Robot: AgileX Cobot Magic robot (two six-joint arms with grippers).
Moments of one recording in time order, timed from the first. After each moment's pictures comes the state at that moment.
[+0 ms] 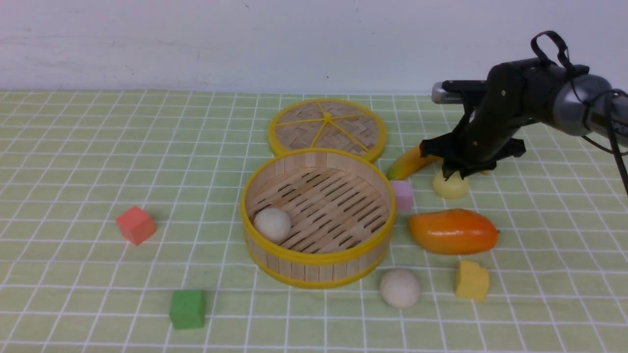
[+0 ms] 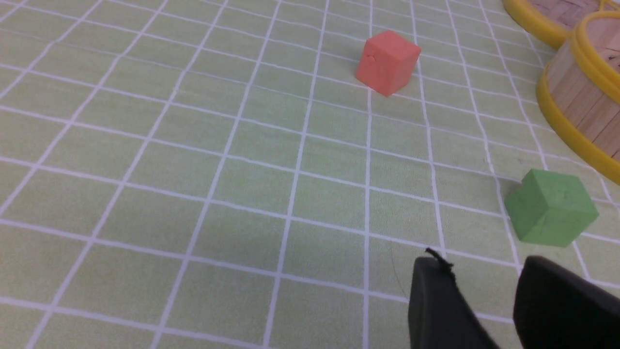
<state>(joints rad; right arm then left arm) 0.18 2.24 -1.87 0.00 0.77 0.17 -0.07 -0.01 0.03 0.12 0.39 -0.36</state>
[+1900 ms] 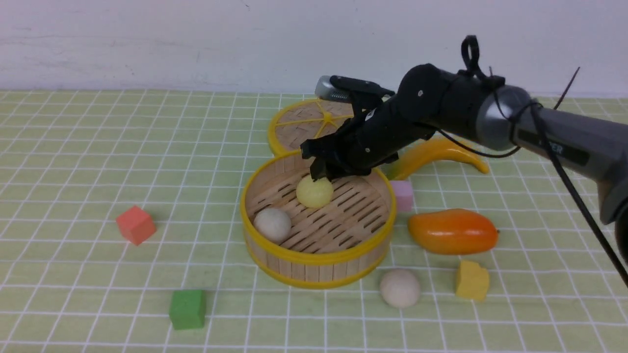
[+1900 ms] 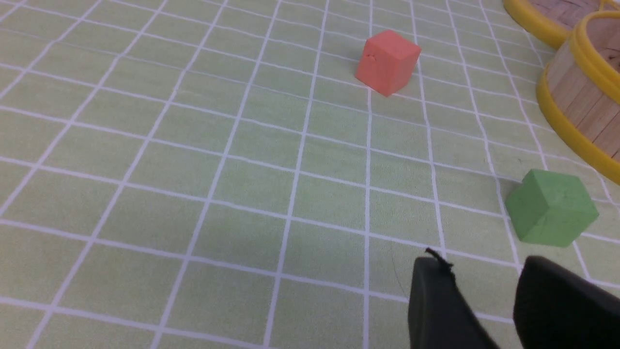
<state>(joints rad) 0.43 2.18 -1.87 0.51 0.68 -0.15 -0.07 -0.01 0.03 0.12 0.39 -0.36</state>
